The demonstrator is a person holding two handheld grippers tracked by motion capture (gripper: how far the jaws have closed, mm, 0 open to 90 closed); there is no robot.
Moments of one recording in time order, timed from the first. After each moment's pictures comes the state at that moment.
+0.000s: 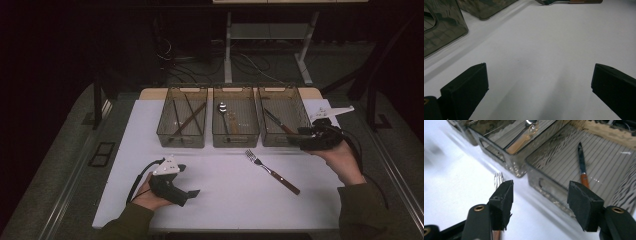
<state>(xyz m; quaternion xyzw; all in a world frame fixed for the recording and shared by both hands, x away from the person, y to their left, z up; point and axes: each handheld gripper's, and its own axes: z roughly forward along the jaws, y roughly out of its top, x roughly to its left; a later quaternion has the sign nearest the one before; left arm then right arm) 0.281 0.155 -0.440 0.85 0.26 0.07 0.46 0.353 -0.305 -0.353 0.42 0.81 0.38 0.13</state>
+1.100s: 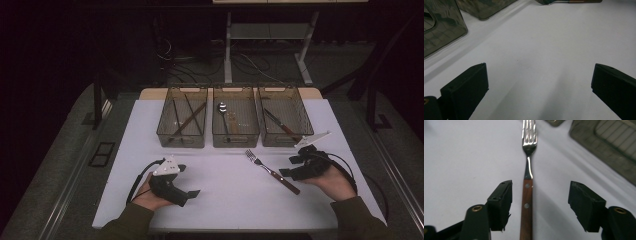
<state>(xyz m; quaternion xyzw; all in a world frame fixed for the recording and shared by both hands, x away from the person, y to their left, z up) 0.281 0.156 -0.440 0.85 0.25 0.07 0.45 0.314 -0.278 -0.399 0.39 0.87 0.30 0.07</state>
